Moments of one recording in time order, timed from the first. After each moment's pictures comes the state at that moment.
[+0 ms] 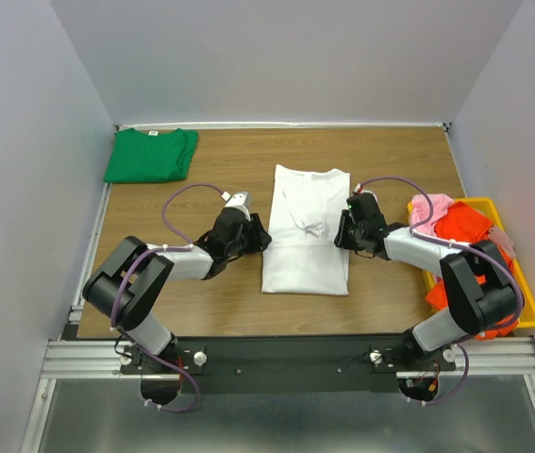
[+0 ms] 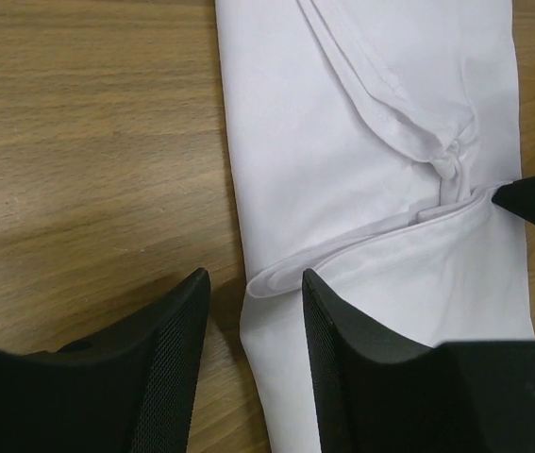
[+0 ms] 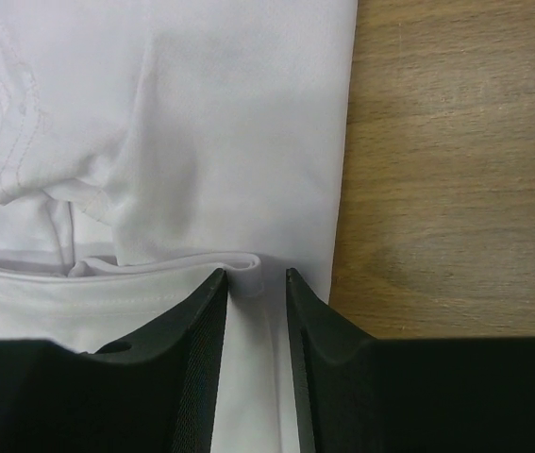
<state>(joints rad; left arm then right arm) -0.60 1.59 0.60 0.45 0.02 -0.61 0.43 1.52 0.72 -0.09 0.10 0.50</state>
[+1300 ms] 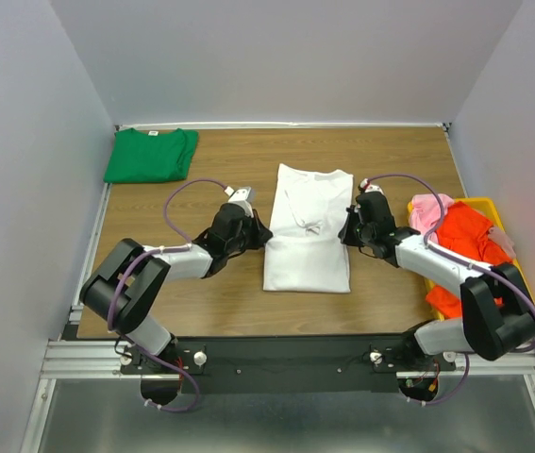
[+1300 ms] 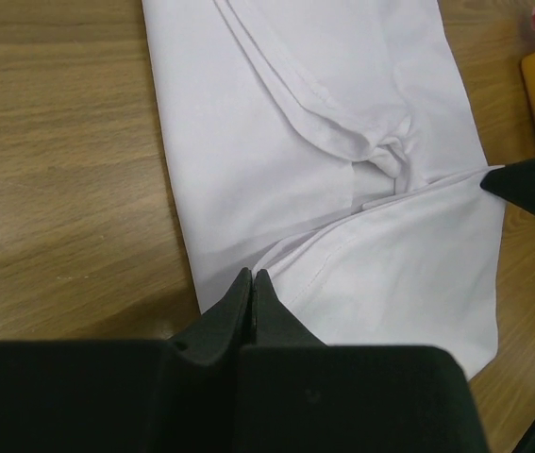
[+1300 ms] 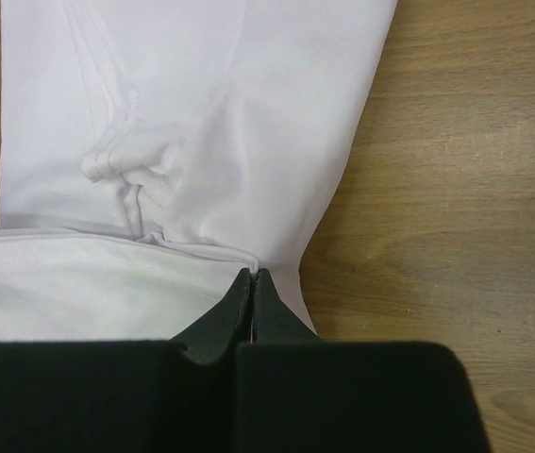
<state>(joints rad) -0.60 1.58 0.61 0.48 0.10 -0.61 0.43 1.37 0.69 -0.08 0.08 0.48</state>
